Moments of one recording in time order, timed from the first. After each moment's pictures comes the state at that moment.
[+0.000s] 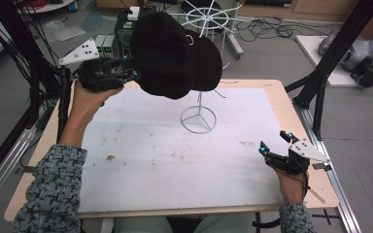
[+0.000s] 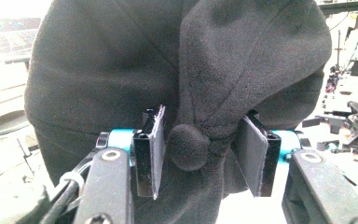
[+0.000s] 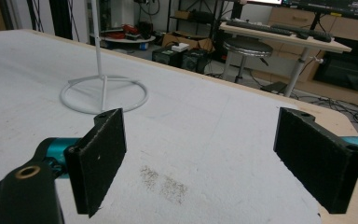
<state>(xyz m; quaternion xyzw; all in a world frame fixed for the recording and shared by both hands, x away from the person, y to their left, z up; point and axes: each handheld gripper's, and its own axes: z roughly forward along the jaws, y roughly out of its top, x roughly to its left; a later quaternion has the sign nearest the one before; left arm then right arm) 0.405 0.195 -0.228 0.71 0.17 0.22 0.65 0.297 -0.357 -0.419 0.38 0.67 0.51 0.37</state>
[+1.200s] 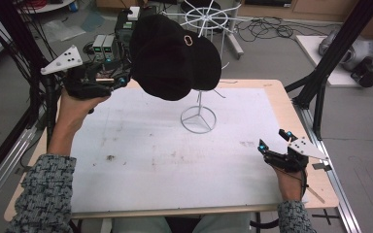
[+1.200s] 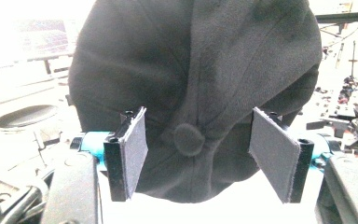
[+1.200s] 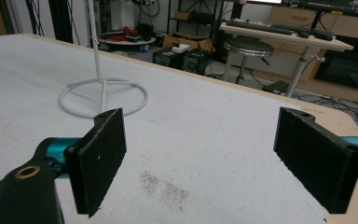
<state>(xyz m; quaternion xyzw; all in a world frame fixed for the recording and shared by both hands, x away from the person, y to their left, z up) 0.385 0.226 -0.238 0.69 0.20 0.23 0.66 0.303 -0.355 -0.419 0.39 0.67 0.51 0.37</state>
